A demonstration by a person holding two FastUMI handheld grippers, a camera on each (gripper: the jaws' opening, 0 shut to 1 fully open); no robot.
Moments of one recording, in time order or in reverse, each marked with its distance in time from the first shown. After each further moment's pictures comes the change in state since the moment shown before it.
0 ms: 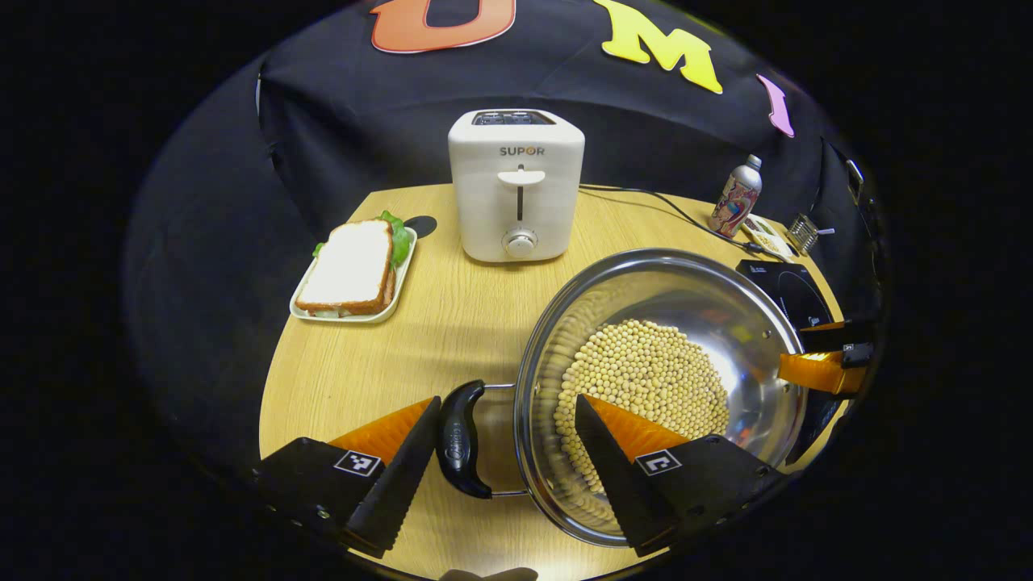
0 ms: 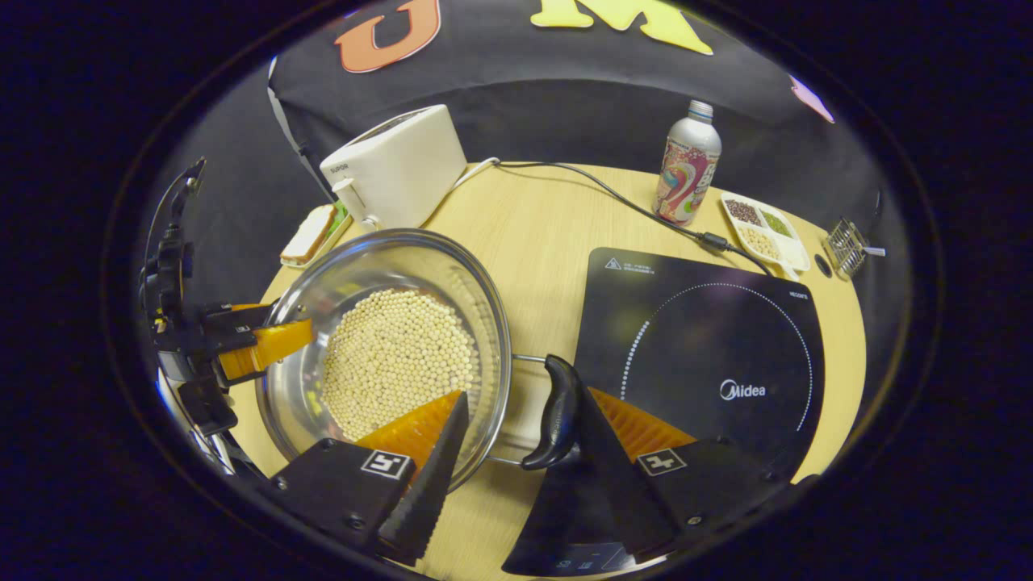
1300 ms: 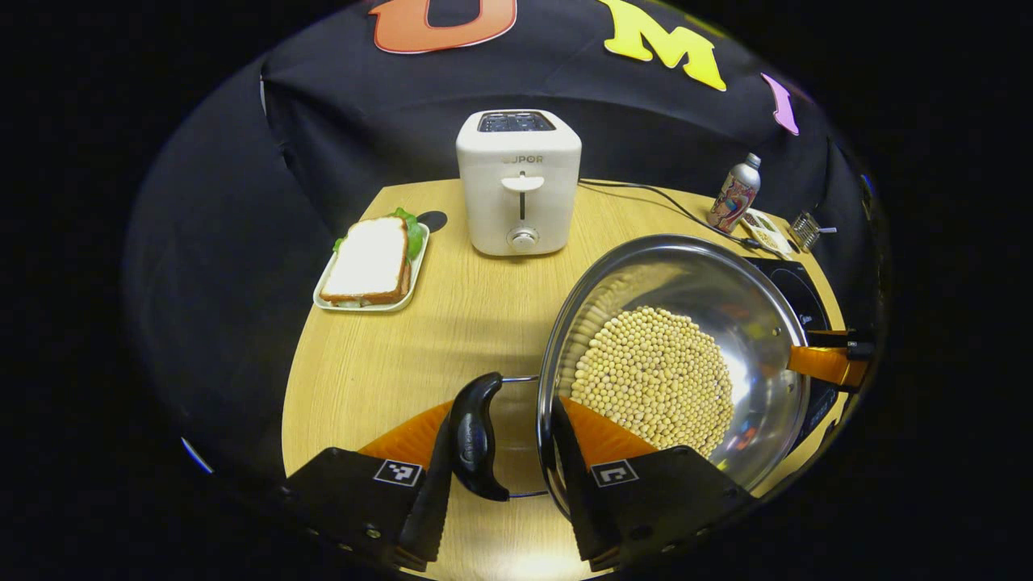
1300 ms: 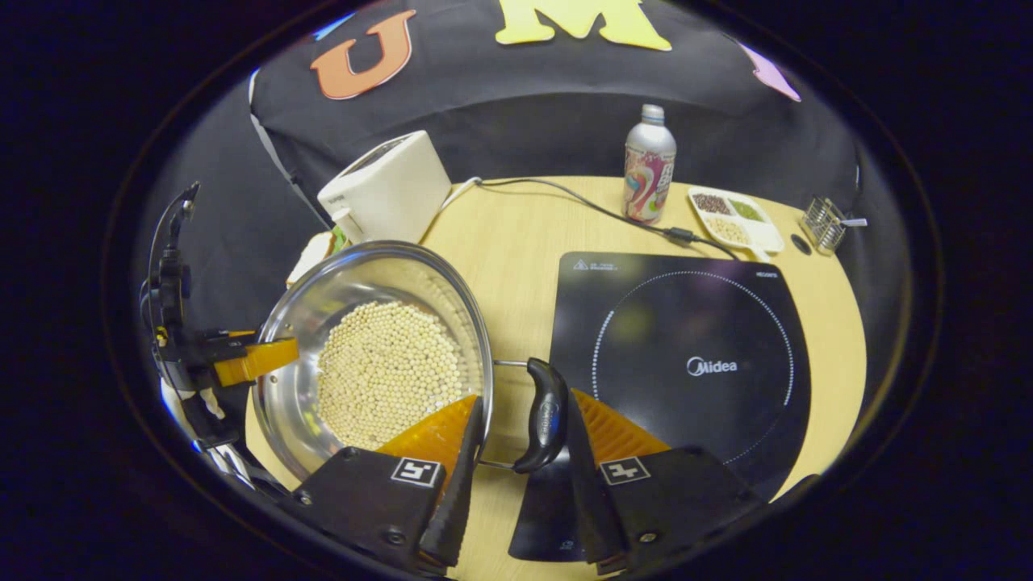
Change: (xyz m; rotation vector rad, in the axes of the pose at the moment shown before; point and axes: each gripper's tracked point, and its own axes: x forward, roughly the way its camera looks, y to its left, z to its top) left arm -0.048 -0.006 0.000 -0.004 0.018 0.022; right arm -0.039 -0.008 0.000 0.082 -0.080 0.001
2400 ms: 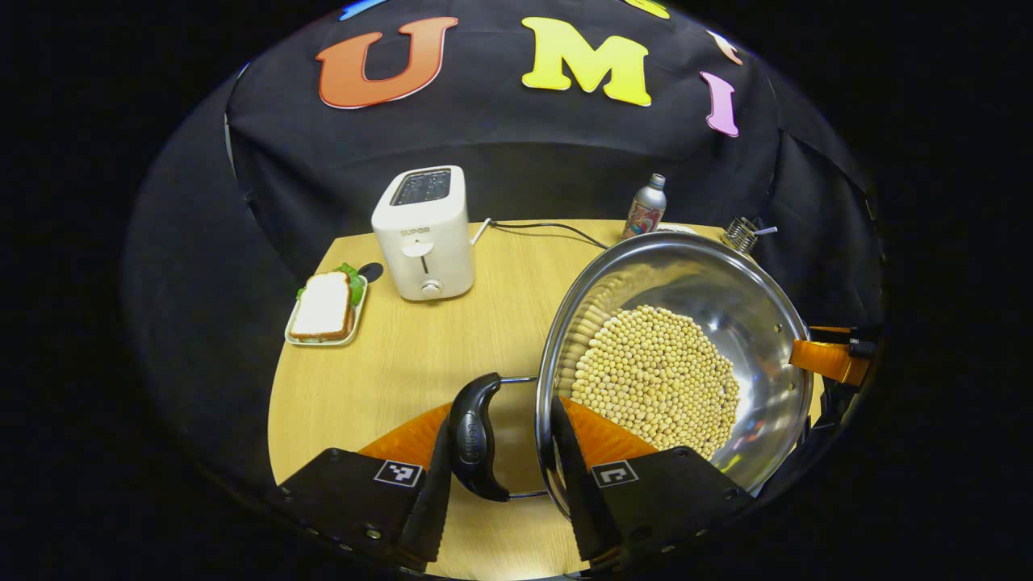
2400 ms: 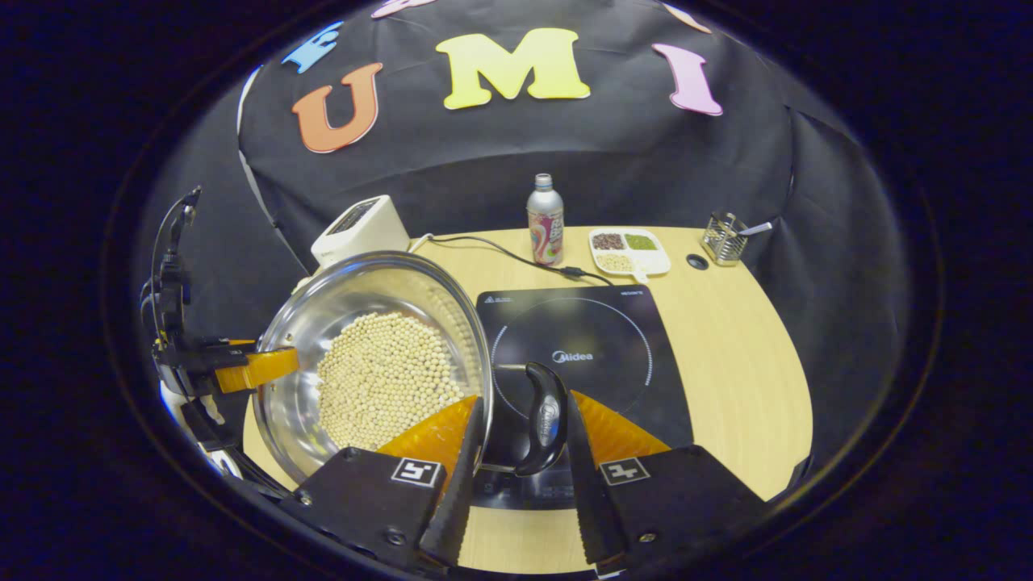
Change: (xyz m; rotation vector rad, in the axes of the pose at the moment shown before) left arm -0.064 -0.105 0.021 0.084 -0.092 -0.131; right arm -0.134 -0.082 -0.011 0.080 -0.146 -0.134
